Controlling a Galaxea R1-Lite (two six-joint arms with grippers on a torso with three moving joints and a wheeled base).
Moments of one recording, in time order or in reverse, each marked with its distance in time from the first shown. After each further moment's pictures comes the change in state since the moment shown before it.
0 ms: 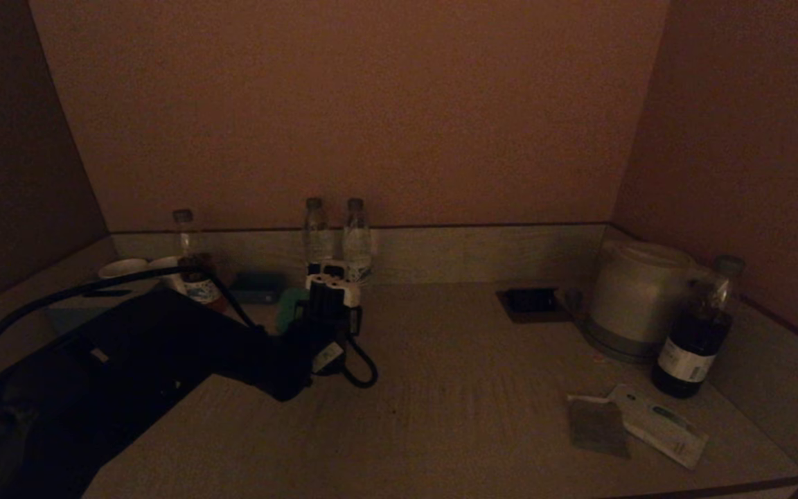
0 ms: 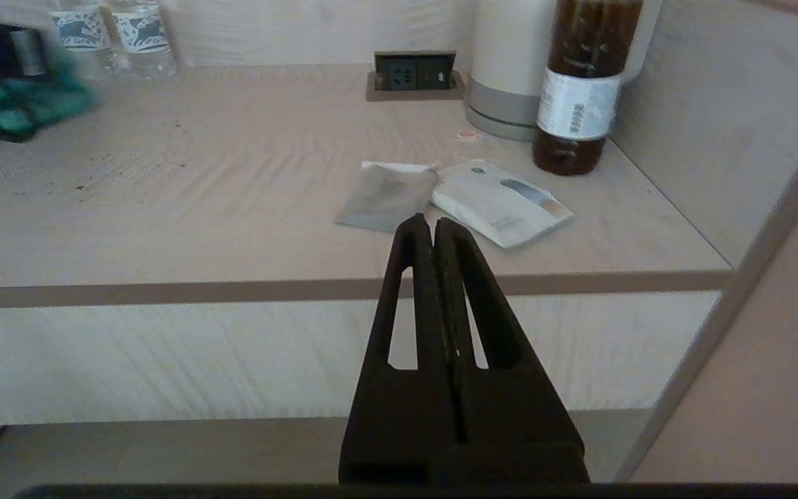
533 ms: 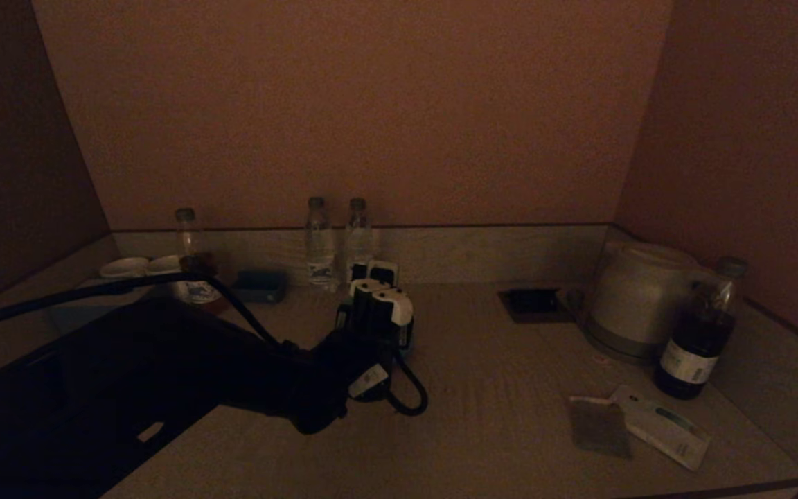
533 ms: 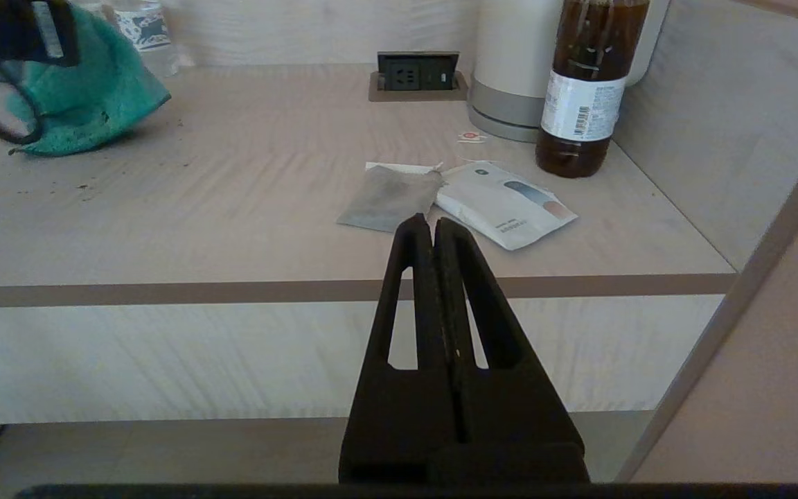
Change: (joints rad) left arm -0.206 -0.114 0.091 0.000 0.027 -0.022; right arm -0.002 0.000 0.000 0.000 0.000 0.000
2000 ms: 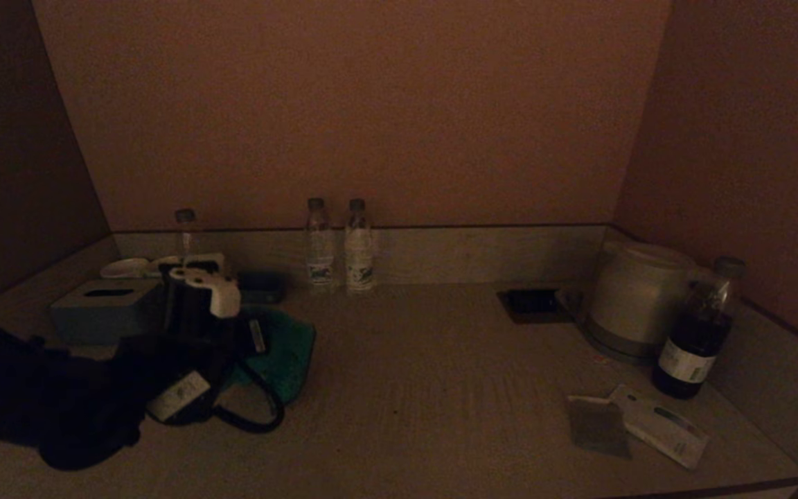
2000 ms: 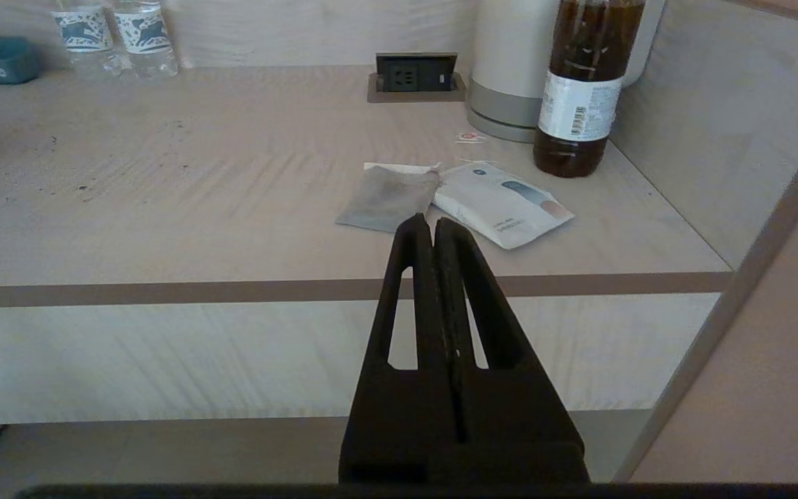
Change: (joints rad) left arm 0.261 -0.500 0.617 -0.005 -0.004 -0.208; right arm 0.000 0.000 0.000 0.000 0.000 0.000
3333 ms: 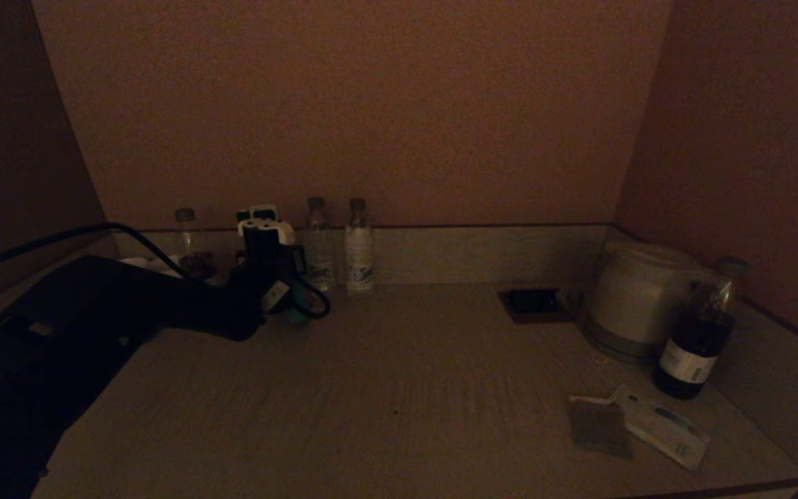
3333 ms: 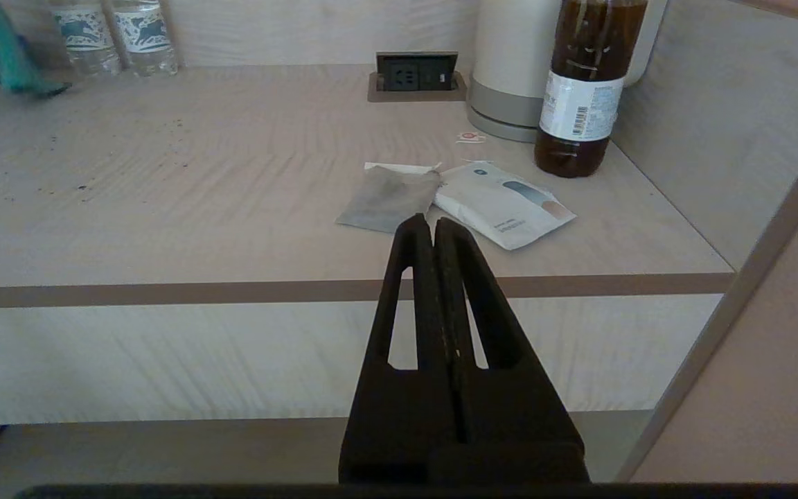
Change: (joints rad) left arm 0.159 0.591 -0.886 0.022 -0.046 0.197; right arm 0.000 0.000 0.000 0.000 0.000 0.000
